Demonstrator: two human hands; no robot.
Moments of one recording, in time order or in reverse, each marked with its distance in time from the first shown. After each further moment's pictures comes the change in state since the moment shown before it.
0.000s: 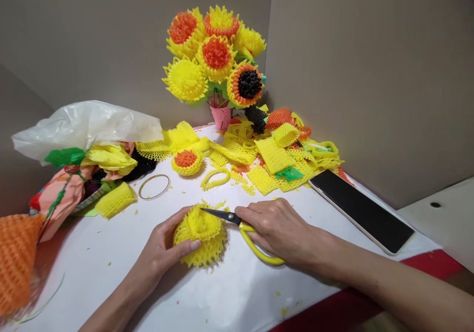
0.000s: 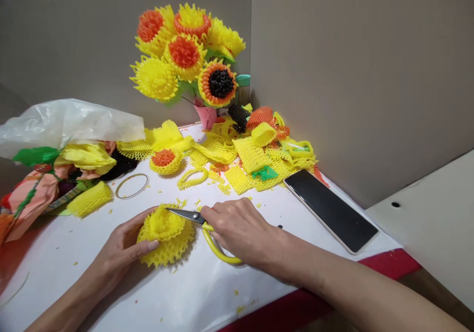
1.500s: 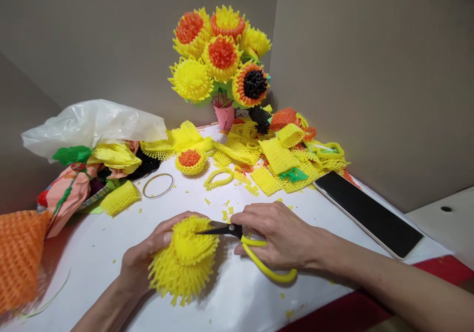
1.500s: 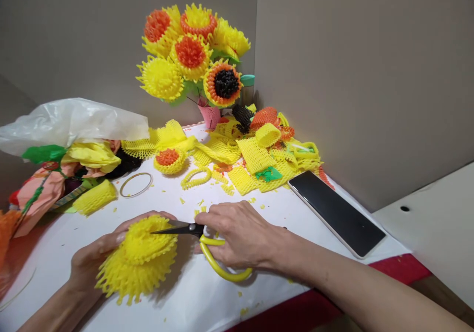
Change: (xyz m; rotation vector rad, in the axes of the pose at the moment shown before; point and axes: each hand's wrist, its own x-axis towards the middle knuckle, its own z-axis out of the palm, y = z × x) left_hand -0.001 0.008 -0.016 -0.417 -0.308 -0.121; right_hand 0.002 0.002 0.003 0.292 0.029 -0.108
